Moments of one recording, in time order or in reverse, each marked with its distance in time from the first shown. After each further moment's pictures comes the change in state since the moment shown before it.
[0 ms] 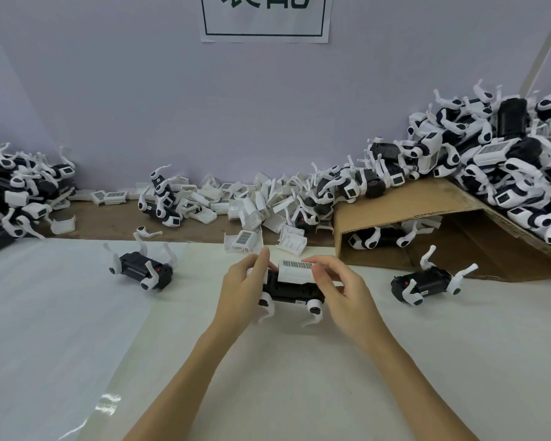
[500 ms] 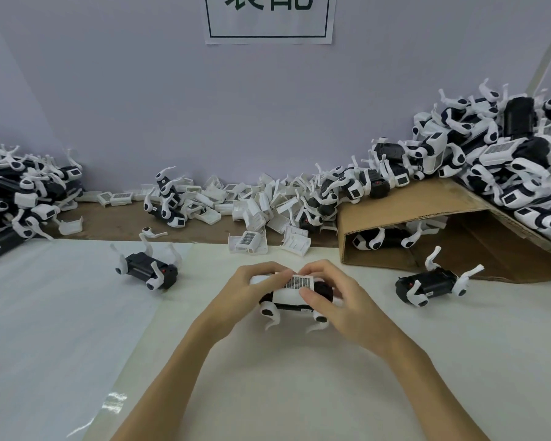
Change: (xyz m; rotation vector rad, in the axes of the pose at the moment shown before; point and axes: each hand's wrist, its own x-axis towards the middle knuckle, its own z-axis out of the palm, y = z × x) left_hand -0.002 0.012 -0.024 0.052 -0.434 0.049; right_hand -0.003 -0.002 -0.010 -0.046 -0.282 0.007
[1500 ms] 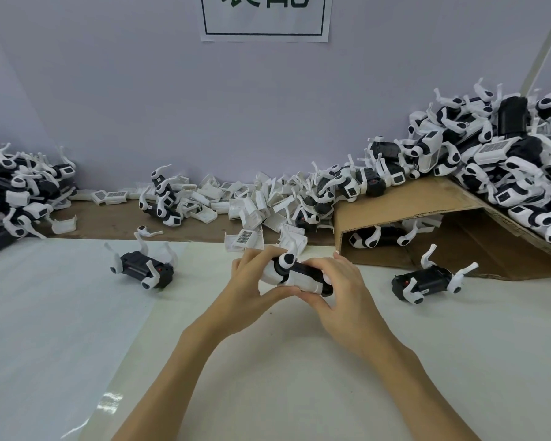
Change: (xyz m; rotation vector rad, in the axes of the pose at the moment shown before) left_hand 0.005 -0.016 0.004 0.463 0.104 0.337; right_hand 0.003 0.007 0.009 -0.474 0.288 -0.257
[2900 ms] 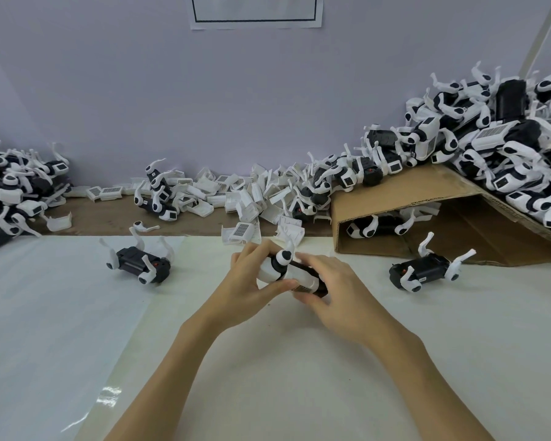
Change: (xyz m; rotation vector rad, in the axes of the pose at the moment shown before) left_hand -0.001 0.007 -0.001 -0.039 -0.008 0.039; right_hand 0.001 0.005 -0.004 -0.027 -0.225 0.062
